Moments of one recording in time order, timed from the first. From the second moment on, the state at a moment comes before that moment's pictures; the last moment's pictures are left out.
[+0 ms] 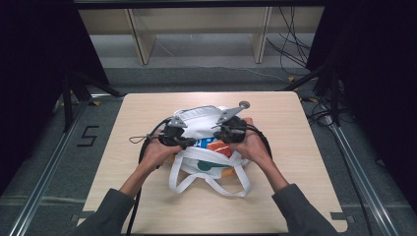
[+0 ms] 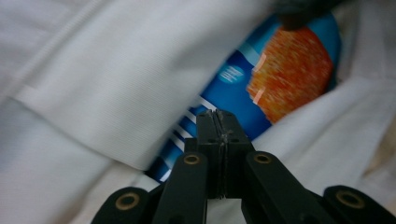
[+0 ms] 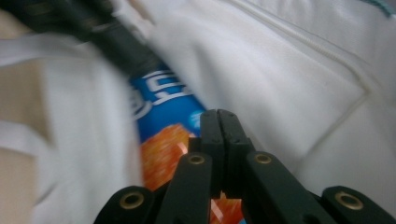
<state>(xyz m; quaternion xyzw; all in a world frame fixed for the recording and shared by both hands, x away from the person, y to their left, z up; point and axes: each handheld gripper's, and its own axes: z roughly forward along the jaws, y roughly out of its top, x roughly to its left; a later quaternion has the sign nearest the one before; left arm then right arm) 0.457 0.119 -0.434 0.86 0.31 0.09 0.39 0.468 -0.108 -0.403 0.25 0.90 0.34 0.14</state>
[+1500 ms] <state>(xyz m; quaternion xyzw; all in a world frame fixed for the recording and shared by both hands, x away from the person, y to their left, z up) 0.518 0.146 -0.451 0.84 0.40 0.16 0.33 0.435 -0.177 -0.442 0.26 0.93 0.26 0.11</state>
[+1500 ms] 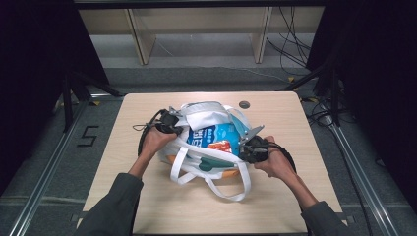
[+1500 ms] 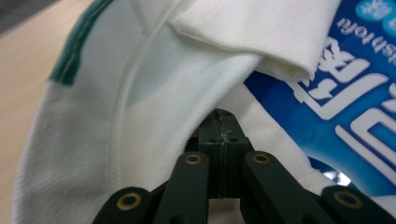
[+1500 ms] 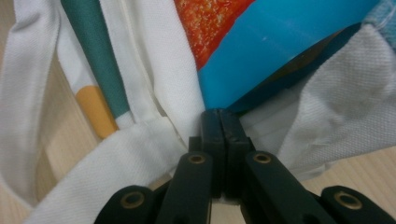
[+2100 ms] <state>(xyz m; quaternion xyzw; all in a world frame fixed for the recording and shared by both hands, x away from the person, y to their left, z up) 0.466 0.145 -0.436 0.88 0.31 0.11 0.34 0.515 -0.177 -0.414 0.32 0.86 0.33 0.19</state>
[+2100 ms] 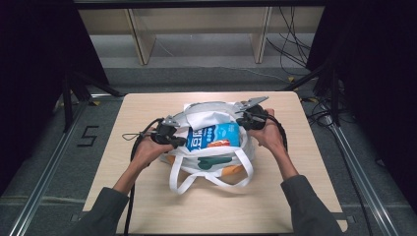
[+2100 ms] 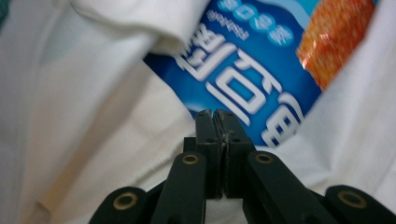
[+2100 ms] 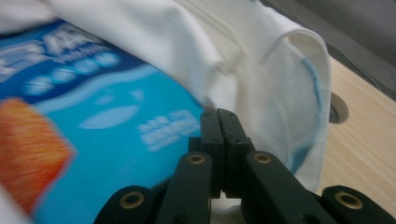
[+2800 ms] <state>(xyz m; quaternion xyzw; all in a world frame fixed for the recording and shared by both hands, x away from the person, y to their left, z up) 0.489 0.155 -0.406 0.84 0.35 0.17 0.38 0.462 -0.165 -0.400 0.26 0.87 0.37 0.17</state>
